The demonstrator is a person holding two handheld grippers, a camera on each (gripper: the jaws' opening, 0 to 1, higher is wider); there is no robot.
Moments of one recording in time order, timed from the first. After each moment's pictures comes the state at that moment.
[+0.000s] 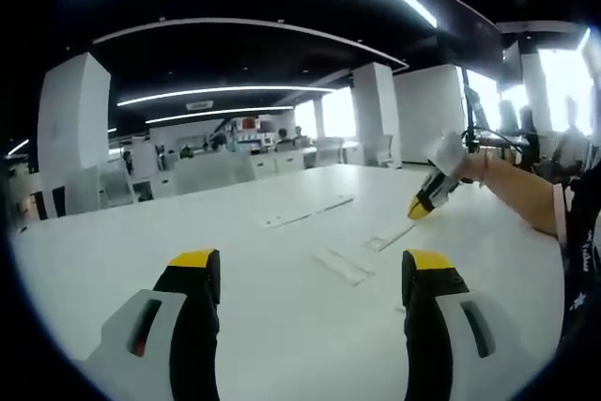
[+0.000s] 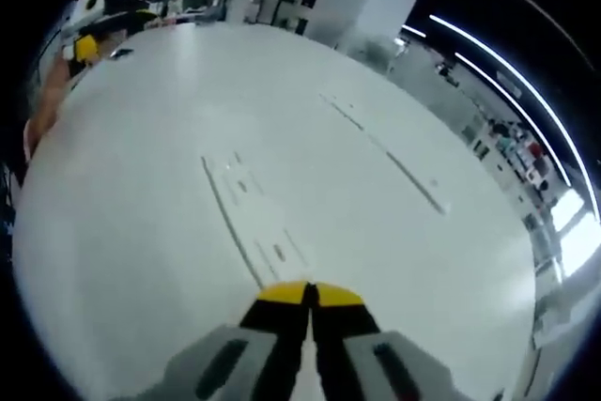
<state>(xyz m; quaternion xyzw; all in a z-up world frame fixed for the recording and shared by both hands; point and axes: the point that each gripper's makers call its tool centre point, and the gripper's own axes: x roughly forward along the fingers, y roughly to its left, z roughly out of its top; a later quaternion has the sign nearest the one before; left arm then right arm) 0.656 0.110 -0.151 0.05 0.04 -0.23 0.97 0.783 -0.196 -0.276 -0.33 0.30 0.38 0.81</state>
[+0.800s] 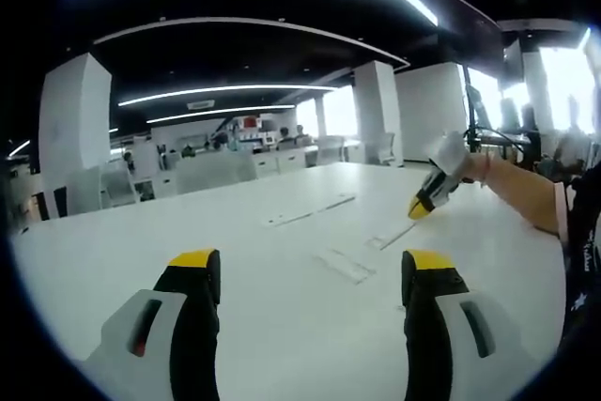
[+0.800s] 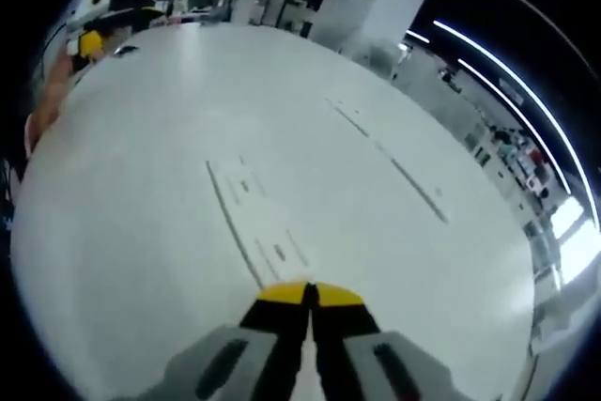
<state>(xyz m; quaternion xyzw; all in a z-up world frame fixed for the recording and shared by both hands) 0.655 0.110 -0.153 0.06 0.04 -0.22 0.97 0.785 -0.190 -0.277 -0.33 0.29 0.39 0.81</state>
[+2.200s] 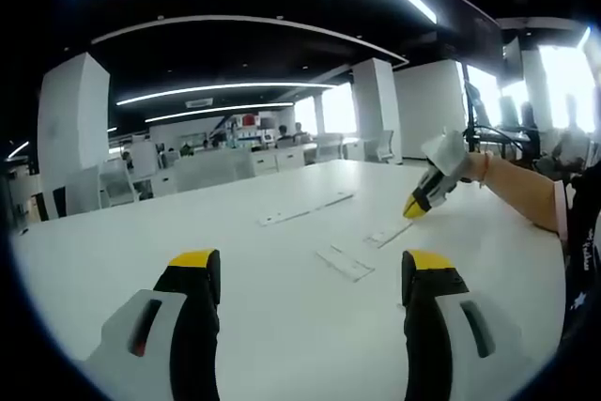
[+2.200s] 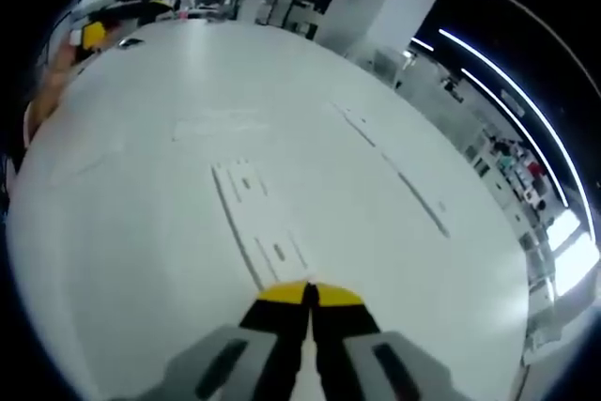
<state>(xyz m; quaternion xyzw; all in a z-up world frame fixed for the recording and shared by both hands) 0.653 0.108 -0.156 0.06 0.05 -0.23 0.97 0.779 -0.174 -0.277 -0.35 0.27 0.39 0.81</state>
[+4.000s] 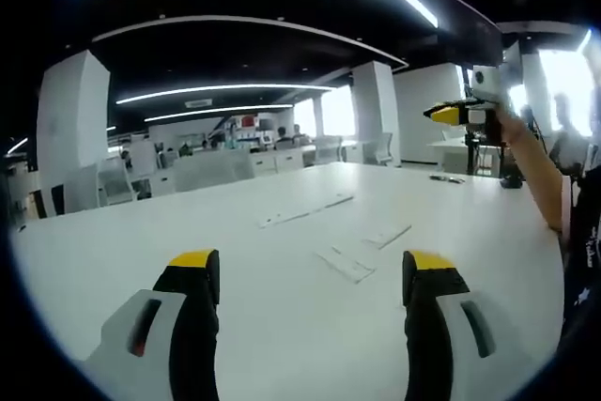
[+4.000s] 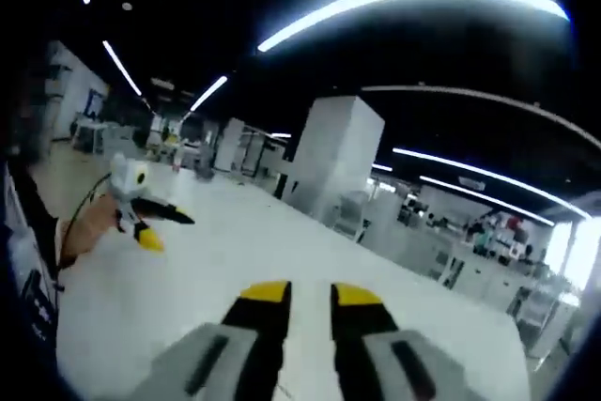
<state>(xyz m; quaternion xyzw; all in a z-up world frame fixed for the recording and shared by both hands) 0.654 0.109 -0.153 0.05 0.04 -0.23 0.97 0.688 -0.167 -0.048 -0.14 -0.05 0.42 0.89</state>
